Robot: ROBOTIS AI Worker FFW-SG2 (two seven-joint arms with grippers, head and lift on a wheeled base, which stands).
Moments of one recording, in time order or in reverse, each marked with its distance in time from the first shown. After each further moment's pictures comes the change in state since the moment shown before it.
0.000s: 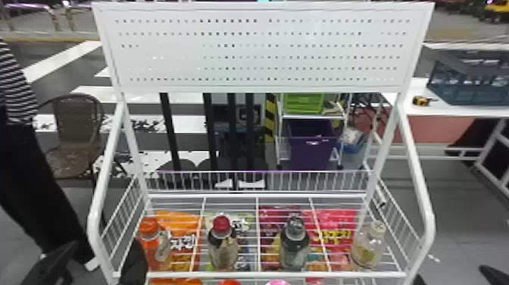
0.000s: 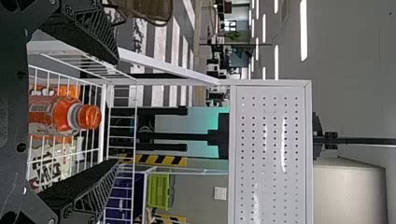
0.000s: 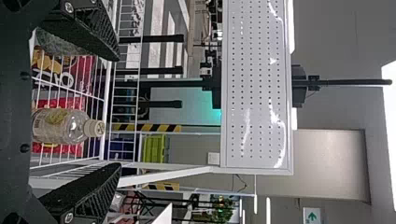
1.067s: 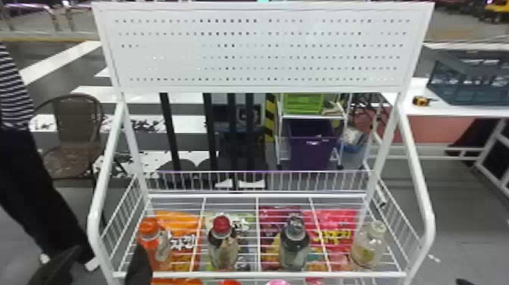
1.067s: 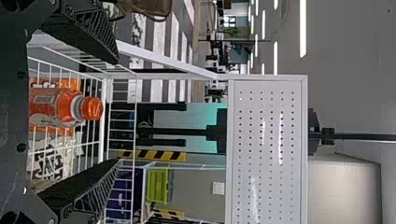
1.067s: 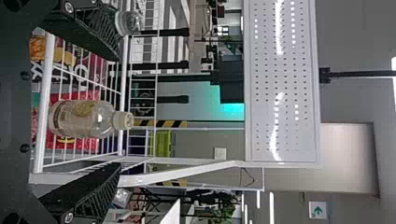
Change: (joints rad) left arm 0.040 0.001 -0.027 -0.014 -0.020 -0.031 -0.004; right arm -0.163 -0.003 0.012 0.317 0.008 -0.143 0.000
